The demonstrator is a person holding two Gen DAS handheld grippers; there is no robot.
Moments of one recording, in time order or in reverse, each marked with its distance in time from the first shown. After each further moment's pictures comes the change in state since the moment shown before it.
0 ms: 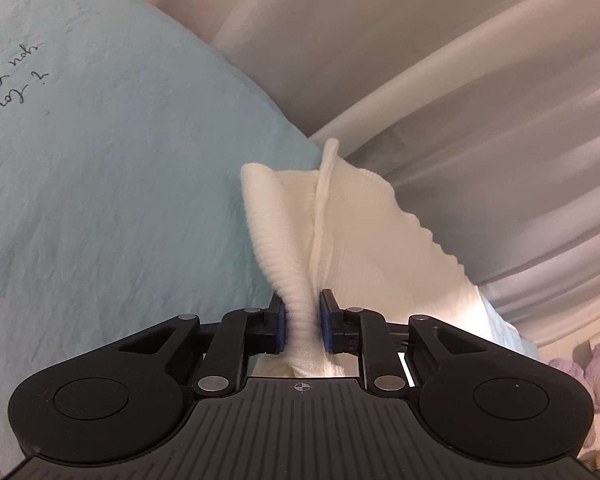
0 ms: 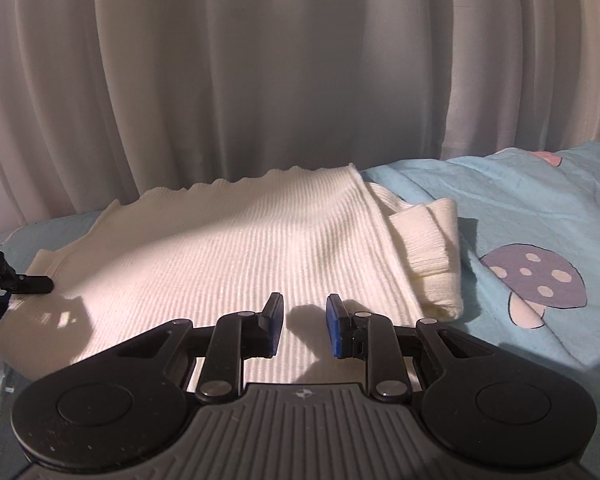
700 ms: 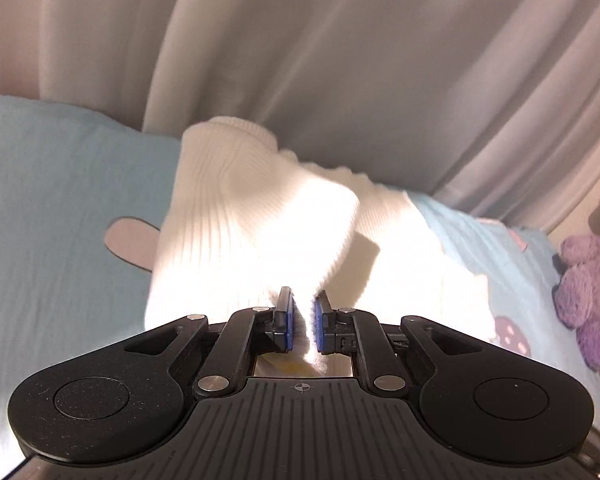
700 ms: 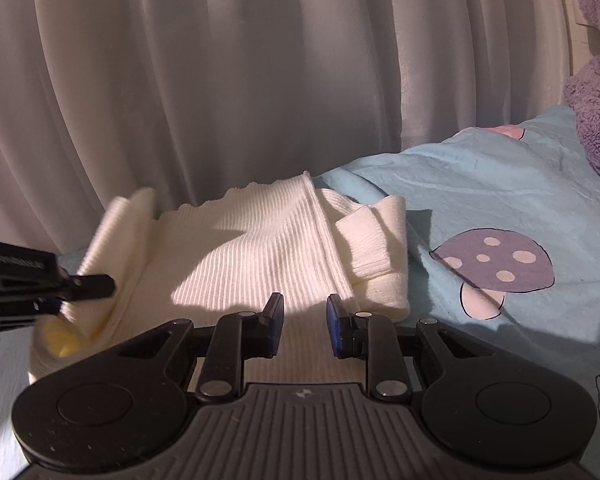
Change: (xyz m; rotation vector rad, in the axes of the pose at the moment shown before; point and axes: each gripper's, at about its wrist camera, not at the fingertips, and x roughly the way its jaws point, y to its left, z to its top) left arm 0.053 -0.155 -0.080 0.433 0.047 0.030; right arm -0.015 -0.037 0.007 0.151 -0.023 0.031
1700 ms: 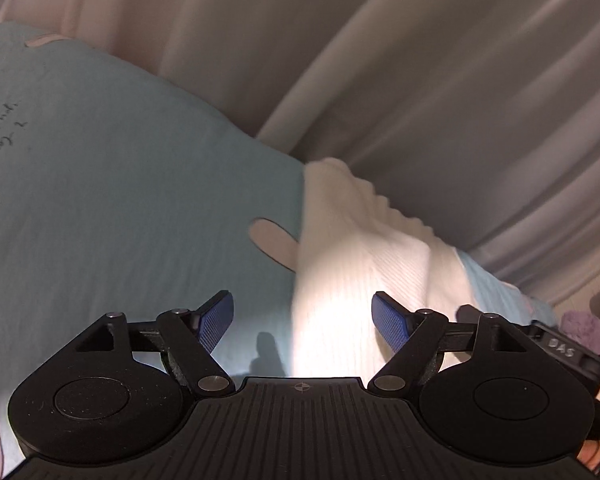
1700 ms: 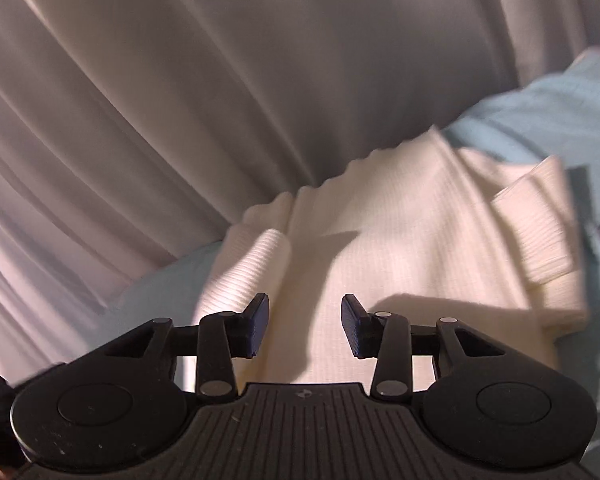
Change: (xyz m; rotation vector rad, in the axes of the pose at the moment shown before) left arm -0.066 0.089 -0.003 -0.268 -0.070 0.081; right arm 0.071 0.018 0.046 0.305 0.288 0.512
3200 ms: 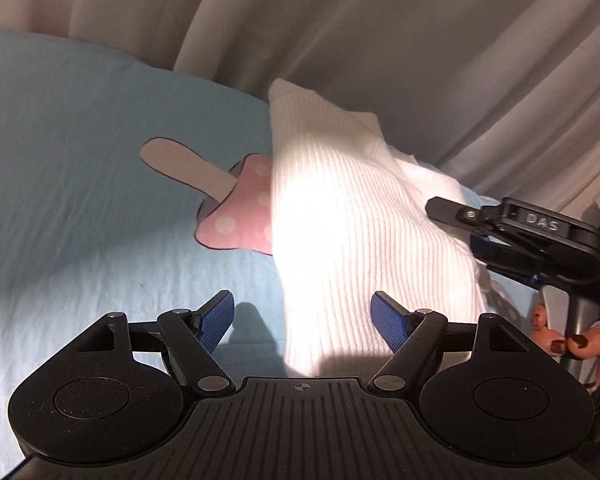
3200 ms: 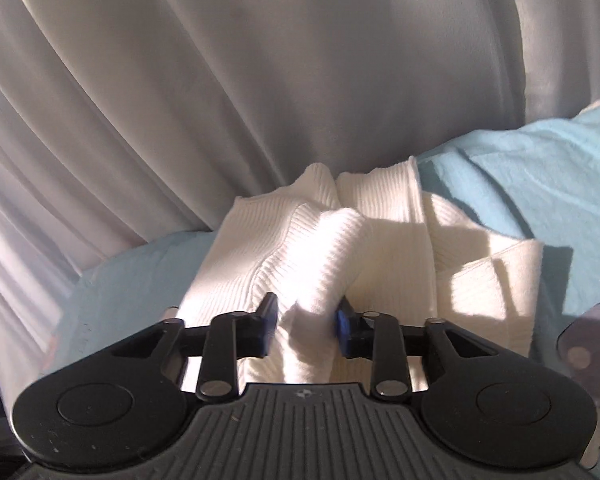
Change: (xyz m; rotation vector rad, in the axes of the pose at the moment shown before) left arm 0.041 -0.066 -0.049 0.182 0.142 -0.073; right arm -0.009 -0.015 0.042 -0.197 0.035 -0.076
